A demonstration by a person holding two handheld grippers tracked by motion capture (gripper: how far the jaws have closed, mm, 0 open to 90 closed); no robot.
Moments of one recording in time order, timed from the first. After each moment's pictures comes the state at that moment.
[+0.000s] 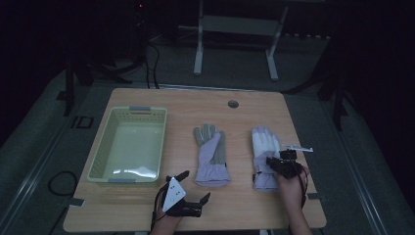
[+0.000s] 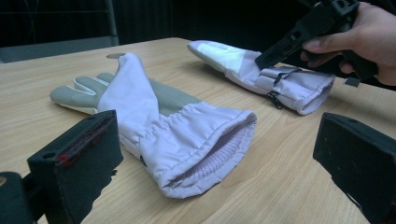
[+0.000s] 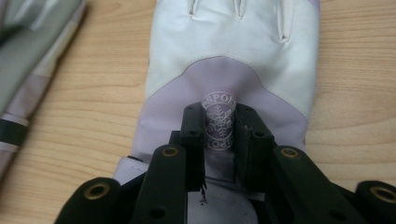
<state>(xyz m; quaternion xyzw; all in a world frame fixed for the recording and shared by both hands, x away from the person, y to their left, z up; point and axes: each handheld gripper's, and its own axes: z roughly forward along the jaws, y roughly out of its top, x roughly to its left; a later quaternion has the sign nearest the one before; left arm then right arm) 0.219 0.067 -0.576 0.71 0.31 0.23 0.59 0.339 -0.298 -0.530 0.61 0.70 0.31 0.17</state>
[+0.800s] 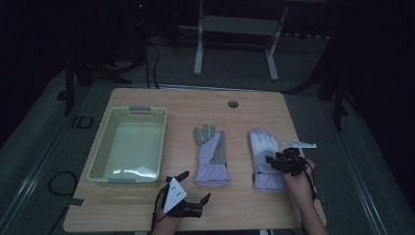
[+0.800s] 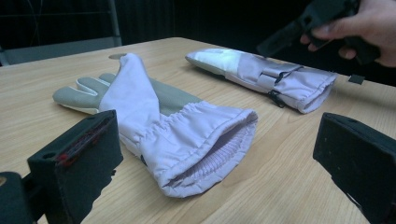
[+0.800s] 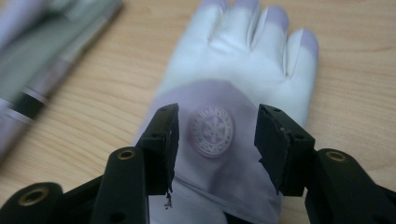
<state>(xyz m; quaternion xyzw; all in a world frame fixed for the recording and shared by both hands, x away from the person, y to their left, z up) 0.218 0.067 -0.576 0.71 0.32 0.23 0.59 0.345 -0.312 -0.520 0.53 0.77 0.32 0.18</state>
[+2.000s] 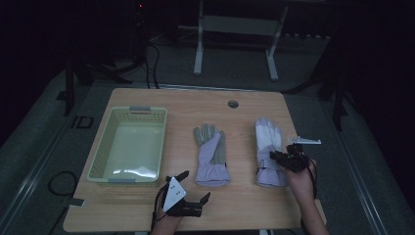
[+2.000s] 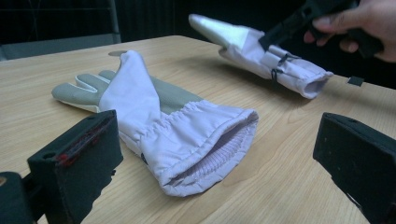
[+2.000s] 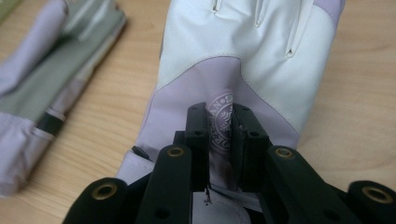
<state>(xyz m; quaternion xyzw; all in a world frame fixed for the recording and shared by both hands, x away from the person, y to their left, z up) 0.218 0.067 -0.576 0.71 0.32 0.23 0.59 0.347 -0.315 -0.497 0.55 0.75 0.34 0.16</state>
